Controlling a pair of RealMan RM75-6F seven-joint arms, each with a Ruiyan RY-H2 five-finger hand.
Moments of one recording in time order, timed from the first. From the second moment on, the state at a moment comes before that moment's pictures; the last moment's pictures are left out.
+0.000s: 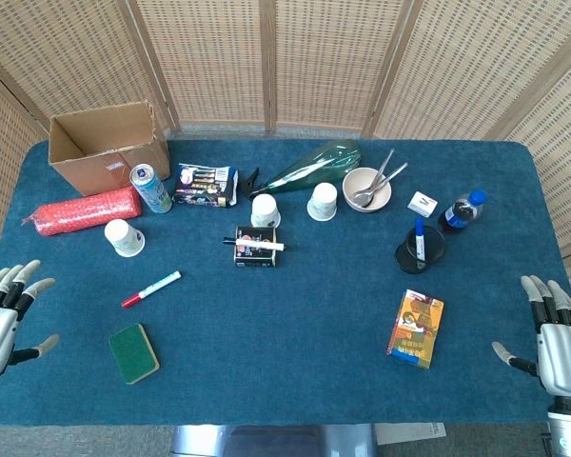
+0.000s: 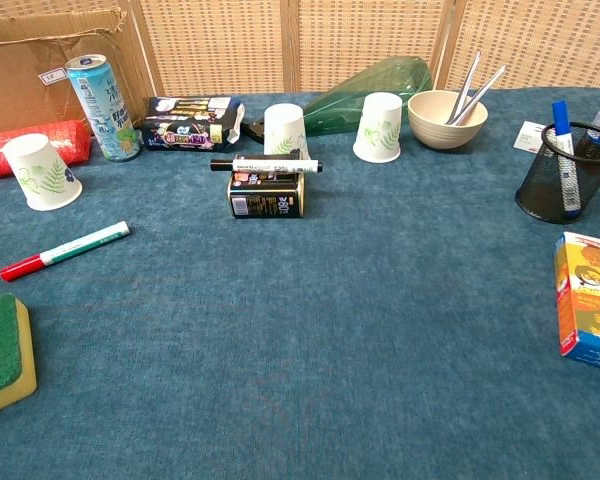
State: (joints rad) left arm -0.09 -1.06 0.00 -1.67 1.57 1.49 0.00; right arm 0.01 -1.18 0.09 -1.63 -1.48 1.57 -0.05
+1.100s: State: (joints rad) left arm -0.14 -0.78 -0.07 -2.06 1.56 1.48 -0.02; right arm 0.27 -1.28 0.24 -1.36 -1.28 1.13 0.32
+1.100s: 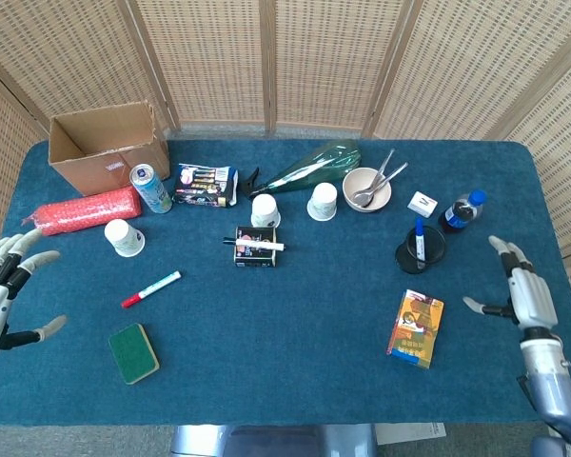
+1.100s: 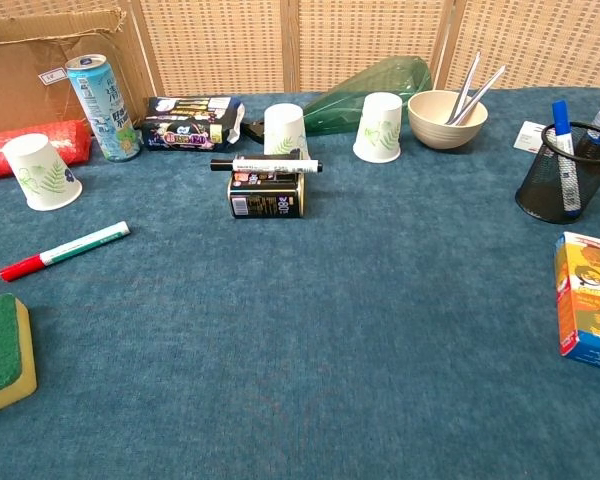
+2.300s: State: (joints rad) left arm -0.13 -0.79 -0.07 -2.02 1.52 1.48 -0.03; right arm 0.47 -1.46 0.30 -1.12 -1.12 0.86 0.36
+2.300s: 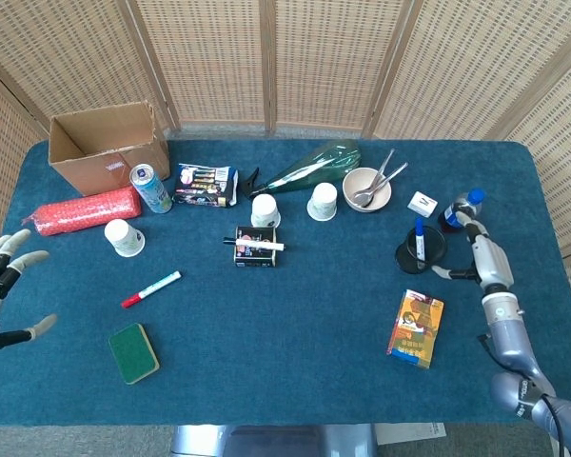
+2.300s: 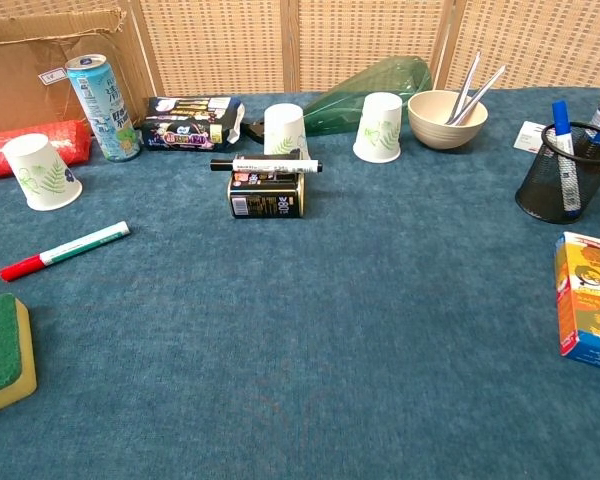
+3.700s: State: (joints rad) left arm -0.12 -0.78 -0.06 -1.99 1.53 1.48 -0.10; right arm 0.45 -1.61 0.30 -1.07 -1.23 1.13 0.43
